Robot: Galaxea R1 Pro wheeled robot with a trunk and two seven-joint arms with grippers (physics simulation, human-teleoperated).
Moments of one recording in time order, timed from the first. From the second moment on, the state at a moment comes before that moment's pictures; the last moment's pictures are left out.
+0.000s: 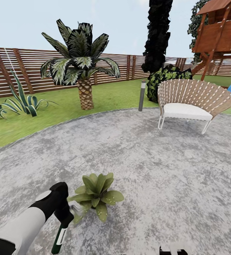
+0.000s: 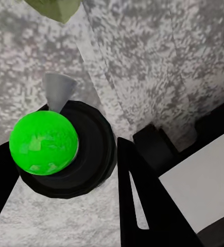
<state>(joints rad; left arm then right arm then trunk) -0.76 0.12 -0.29 -0.56 -0.95 0.95 -1.25 -0.41 -0.01 0.19 -0.03 -0.07 -0.41 -0.25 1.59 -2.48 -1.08</state>
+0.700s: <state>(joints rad) -0.77 0.13 -0.30 -0.55 -0.96 0.94 -1.26 -0.41 -0.02 0.19 -0.03 -0.07 -0.41 -0.25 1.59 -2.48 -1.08</state>
